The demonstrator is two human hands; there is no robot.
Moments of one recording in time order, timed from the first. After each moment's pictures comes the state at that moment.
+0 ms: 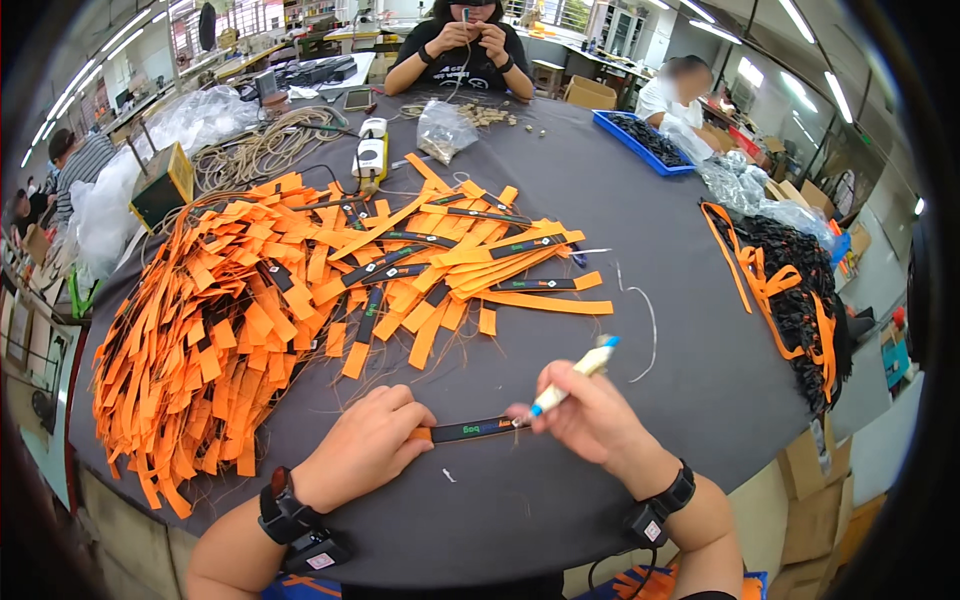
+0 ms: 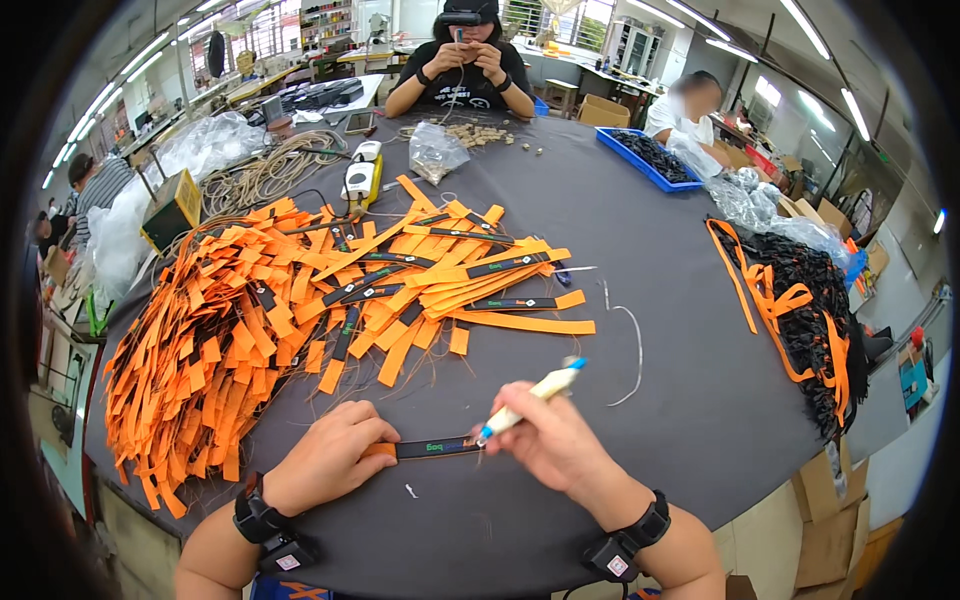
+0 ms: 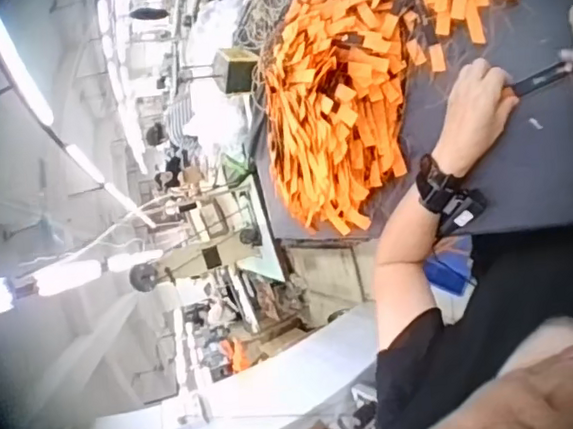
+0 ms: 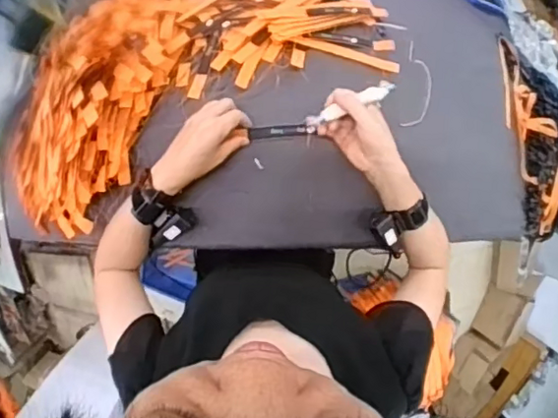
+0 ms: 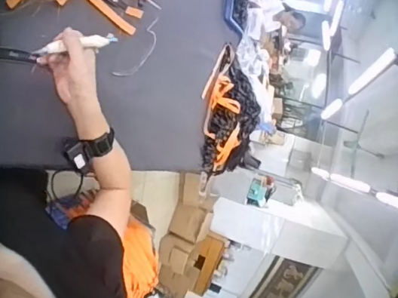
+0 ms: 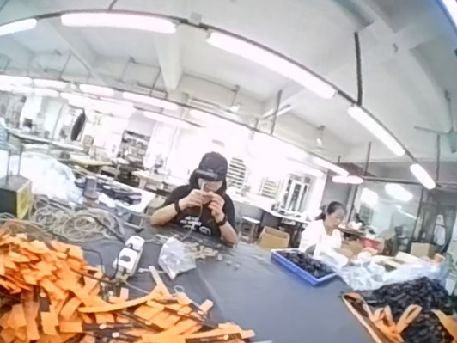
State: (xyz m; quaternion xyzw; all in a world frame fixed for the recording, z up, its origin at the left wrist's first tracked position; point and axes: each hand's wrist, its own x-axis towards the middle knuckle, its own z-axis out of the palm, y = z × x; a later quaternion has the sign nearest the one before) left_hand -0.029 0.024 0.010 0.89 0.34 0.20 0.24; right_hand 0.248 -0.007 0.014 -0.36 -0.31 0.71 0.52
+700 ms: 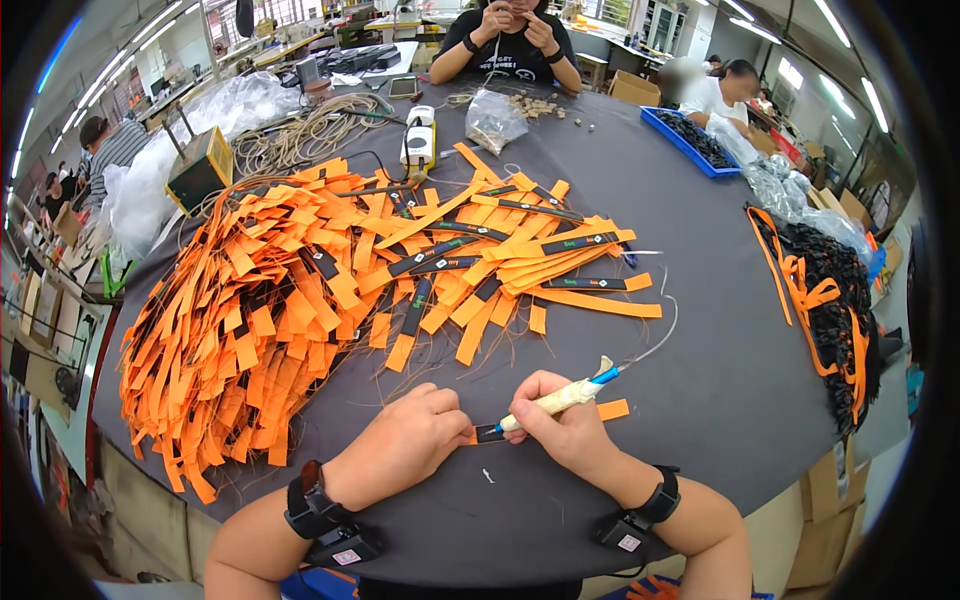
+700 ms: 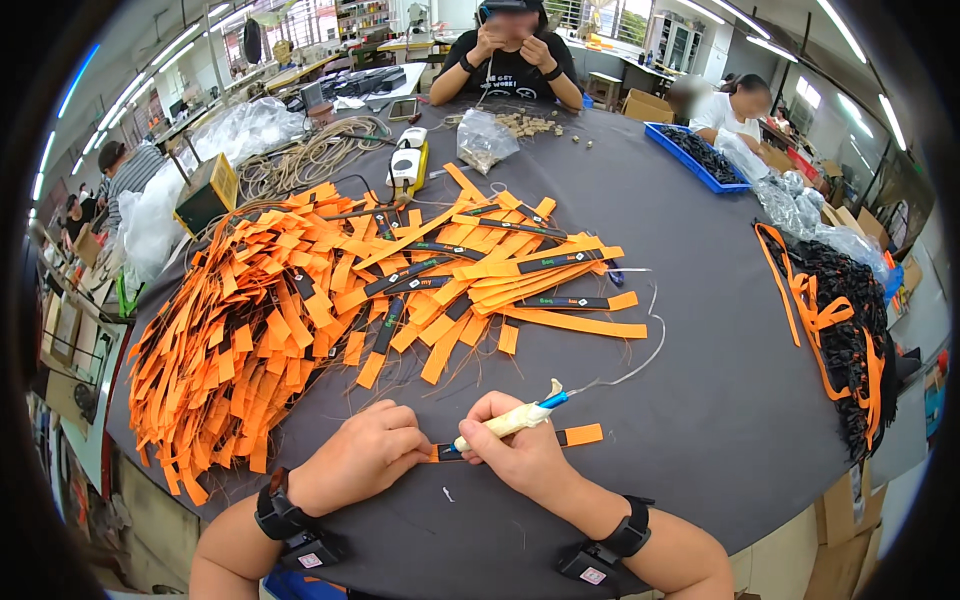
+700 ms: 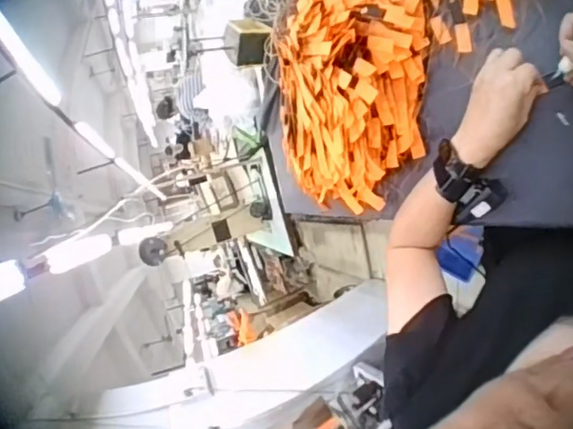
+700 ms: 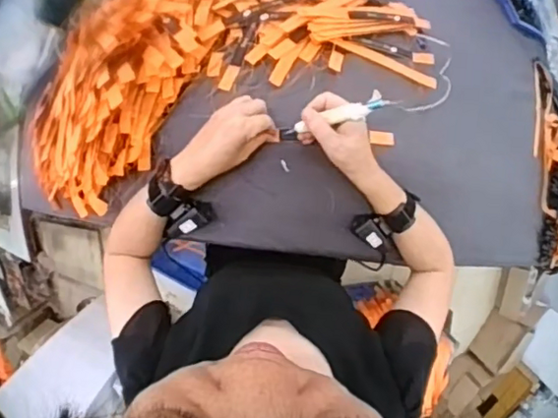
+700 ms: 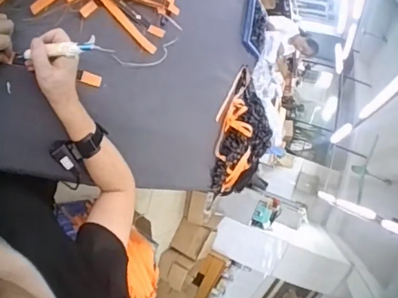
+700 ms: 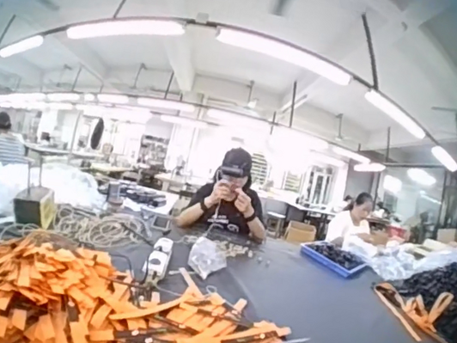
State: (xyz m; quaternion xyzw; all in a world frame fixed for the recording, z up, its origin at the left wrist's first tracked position) left_hand -0.034 0.025 0.008 0.89 0.31 0.22 0.23; right_hand 0.189 0.003 -0.011 -0.41 -0.53 0.60 0.45
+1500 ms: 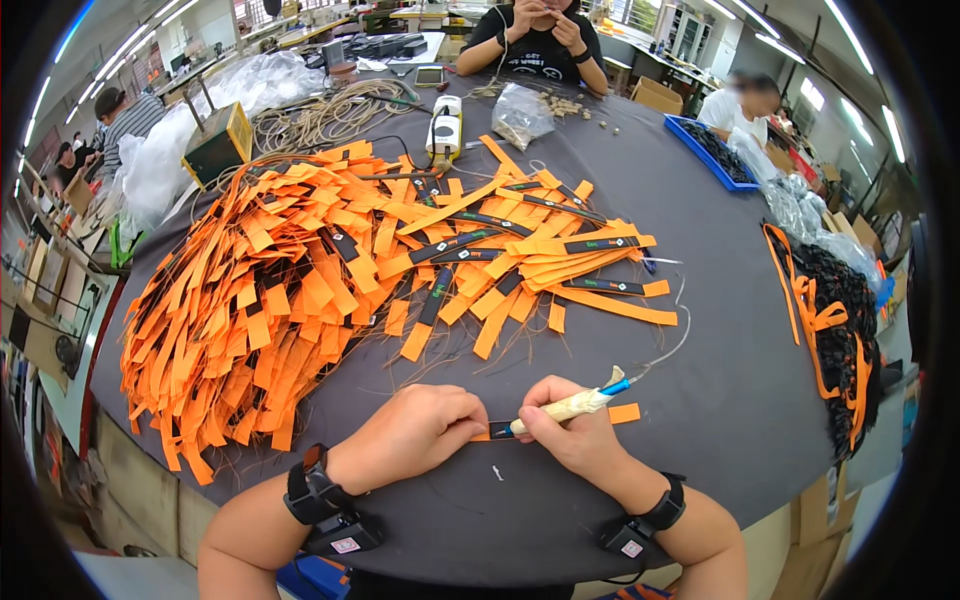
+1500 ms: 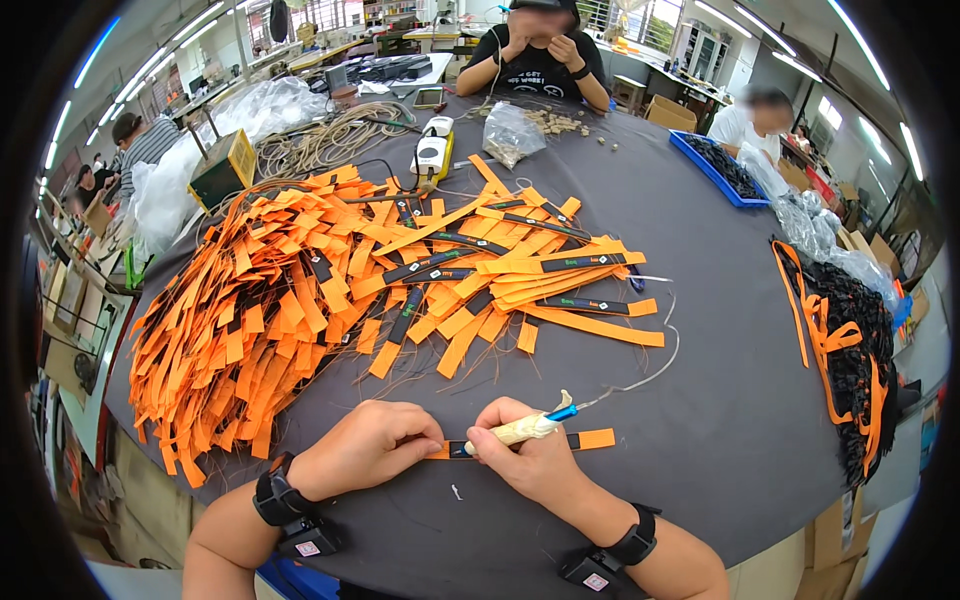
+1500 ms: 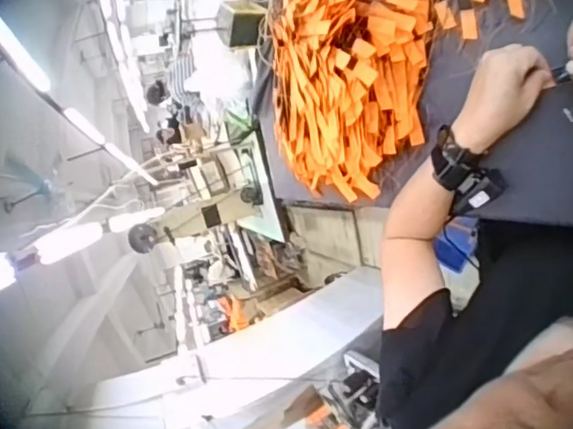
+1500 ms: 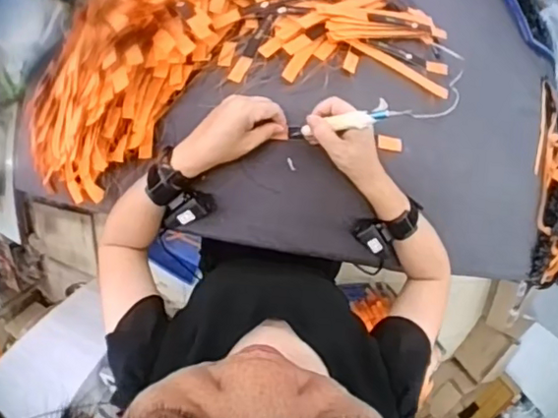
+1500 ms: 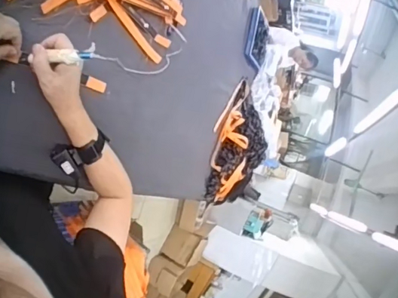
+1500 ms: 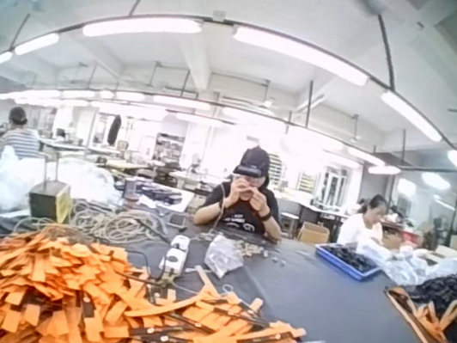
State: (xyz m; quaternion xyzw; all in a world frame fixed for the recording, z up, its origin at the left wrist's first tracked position) left_hand -0.037 0.029 0.005 0.83 0.33 0.26 0.36; right_hand 0.187 0.003 -0.013 -0.43 -0.58 0.56 0.41
